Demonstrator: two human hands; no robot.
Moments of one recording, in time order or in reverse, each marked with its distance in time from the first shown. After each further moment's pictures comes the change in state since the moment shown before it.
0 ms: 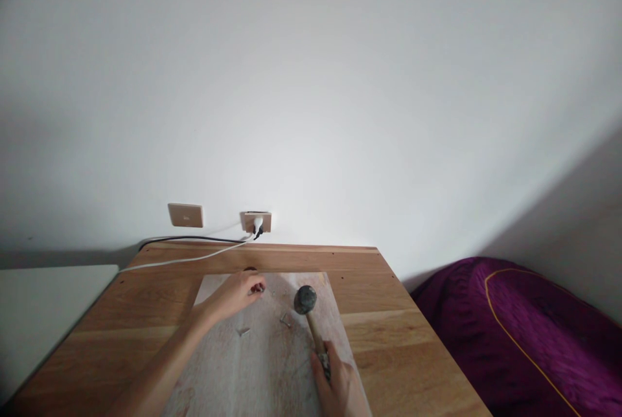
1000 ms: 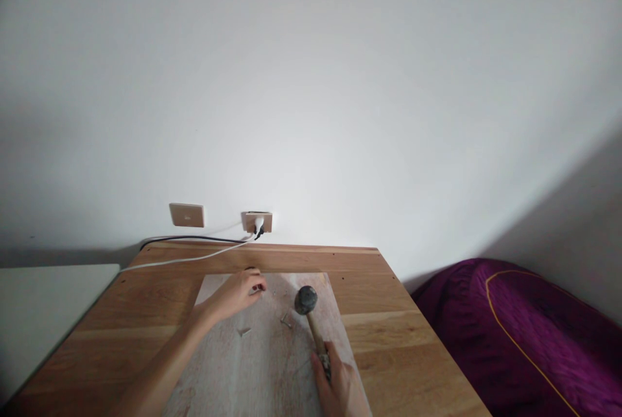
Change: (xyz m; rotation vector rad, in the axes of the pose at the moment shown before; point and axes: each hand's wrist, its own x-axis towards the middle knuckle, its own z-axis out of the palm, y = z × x) left_hand 0.000 0.000 0.000 0.025 0.018 0.032; right_hand 0.001 0.007 0.004 -0.001 -0.046 0.018
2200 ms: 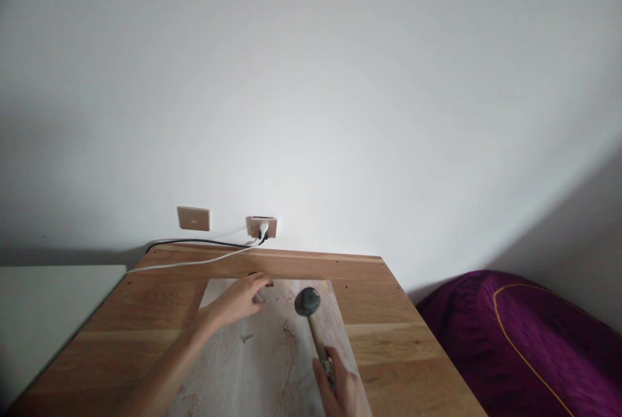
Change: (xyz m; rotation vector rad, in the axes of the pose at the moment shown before) left_hand -0.003 -0.005 0.001 -0.054 0.006 -0.007; right_hand 0.004 -0.029 -0.016 0.161 -0.033 0.025
